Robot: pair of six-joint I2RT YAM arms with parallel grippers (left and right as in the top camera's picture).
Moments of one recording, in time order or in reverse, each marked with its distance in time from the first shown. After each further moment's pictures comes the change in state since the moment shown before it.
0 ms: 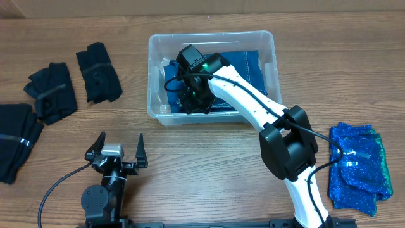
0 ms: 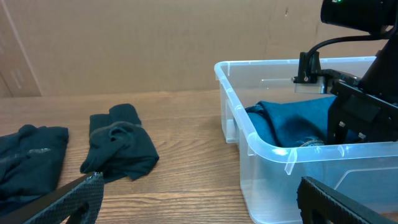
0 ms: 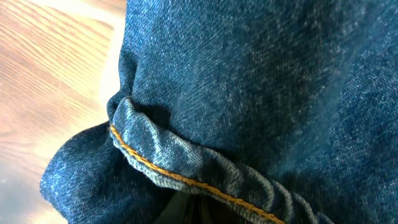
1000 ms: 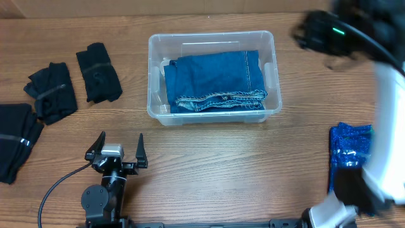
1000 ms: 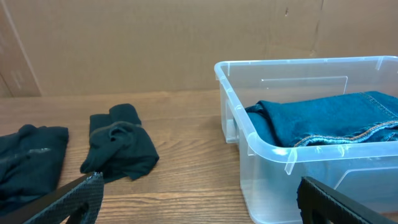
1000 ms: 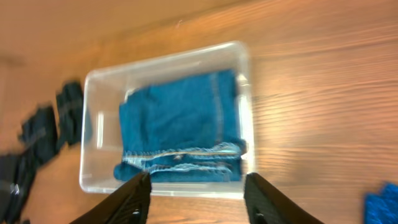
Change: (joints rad) left arm 0.000 0.000 0.000 0.000 0.000 0.000; right arm -0.609 -0.481 0.551 -0.536 0.009 0.051
